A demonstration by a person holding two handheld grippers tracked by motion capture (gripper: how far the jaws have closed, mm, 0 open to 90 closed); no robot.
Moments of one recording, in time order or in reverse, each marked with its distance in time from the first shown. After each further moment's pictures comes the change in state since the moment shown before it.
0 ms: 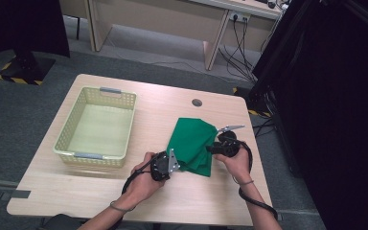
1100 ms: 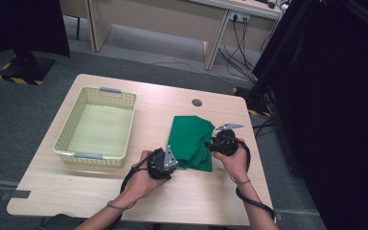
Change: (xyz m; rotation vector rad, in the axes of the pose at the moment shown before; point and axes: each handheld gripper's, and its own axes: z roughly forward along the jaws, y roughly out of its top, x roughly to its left) left arm 0.009 -0.001 -0.013 -0.063 -0.068 -0.122; right arm 0.009 0.006 -0.007 -0.095 -0.030 -0.045
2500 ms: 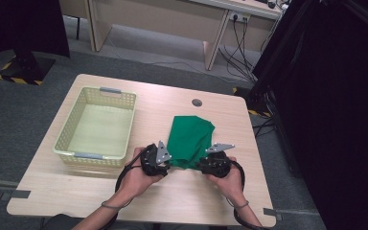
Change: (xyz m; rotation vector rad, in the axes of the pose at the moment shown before) left arm 0.013 -0.002 -0.012 -0.046 0.047 -0.053; right arm 0.053 -0.044 -0.006 0.030 0.125 -0.105
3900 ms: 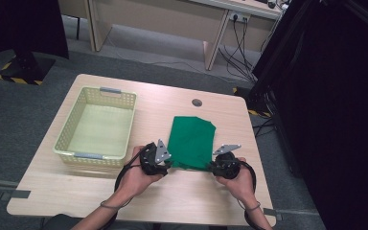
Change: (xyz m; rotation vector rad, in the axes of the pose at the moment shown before) left arm 0.002 0.003 -0.006 -0.032 0.014 -0.002; right arm -0.013 -0.007 -0.026 0.120 -0.082 -0.051
